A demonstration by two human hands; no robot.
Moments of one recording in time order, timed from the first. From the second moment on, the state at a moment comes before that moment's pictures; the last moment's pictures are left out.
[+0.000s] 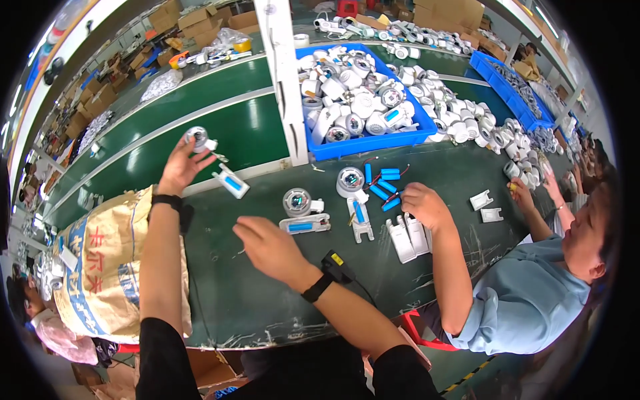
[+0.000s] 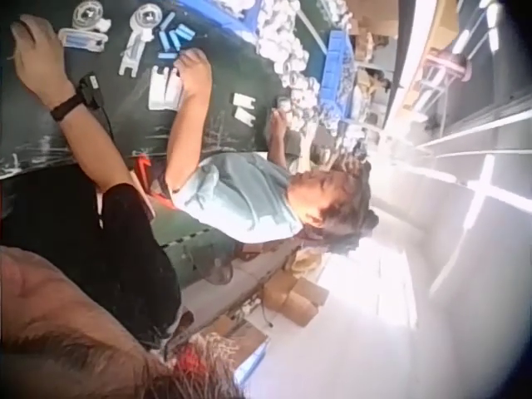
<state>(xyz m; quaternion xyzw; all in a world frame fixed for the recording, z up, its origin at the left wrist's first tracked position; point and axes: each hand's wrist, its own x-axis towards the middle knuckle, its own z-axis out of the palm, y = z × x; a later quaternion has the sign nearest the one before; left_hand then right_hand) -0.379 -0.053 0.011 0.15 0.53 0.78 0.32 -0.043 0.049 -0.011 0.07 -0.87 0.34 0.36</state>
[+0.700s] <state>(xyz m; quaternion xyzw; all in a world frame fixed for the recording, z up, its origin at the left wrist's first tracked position) -0.222 -0.016 0.034 0.25 0.75 0.54 0.30 -0.032 0.128 -0.007 -0.14 -0.86 0.36 0.33</state>
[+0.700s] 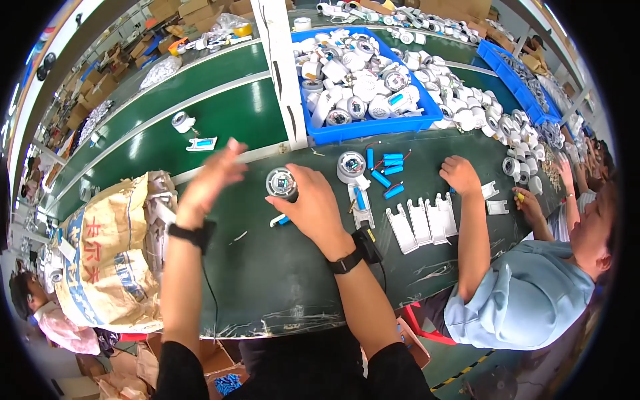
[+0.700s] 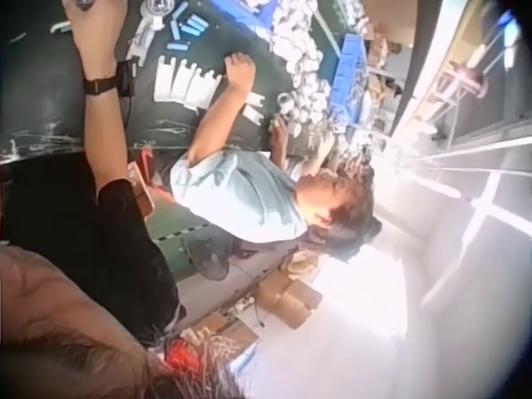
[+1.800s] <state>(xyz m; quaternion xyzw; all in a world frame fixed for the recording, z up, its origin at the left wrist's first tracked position) -0.174 -0.087 -0.019 0.04 0.36 0.87 0.32 -0.036 0.084 -0.023 -0.11 -0.94 0.27 0.18</state>
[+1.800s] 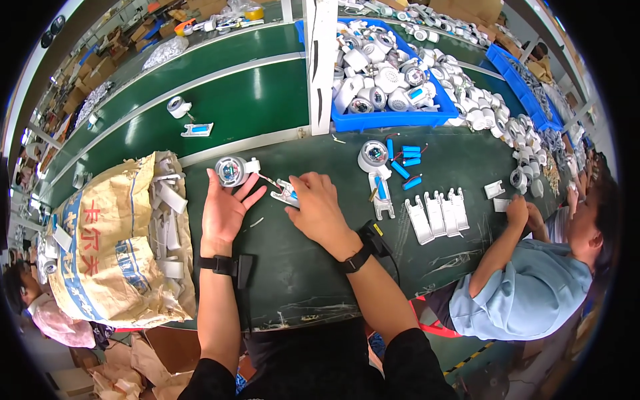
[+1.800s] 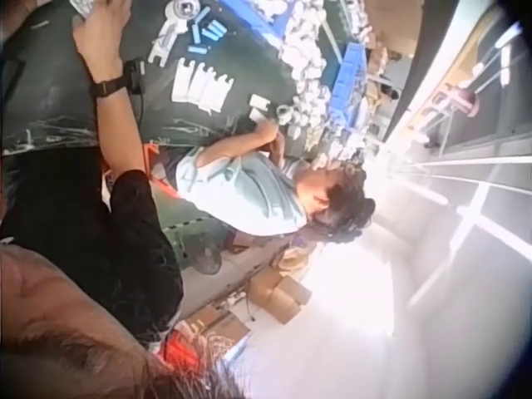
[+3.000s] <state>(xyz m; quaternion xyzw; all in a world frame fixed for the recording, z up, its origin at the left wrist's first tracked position) -0.166 -0.086 -0.016 0.12 0.36 0.86 0.34 -0.053 0.072 -0.015 -0.07 -0.83 0.40 0.39</state>
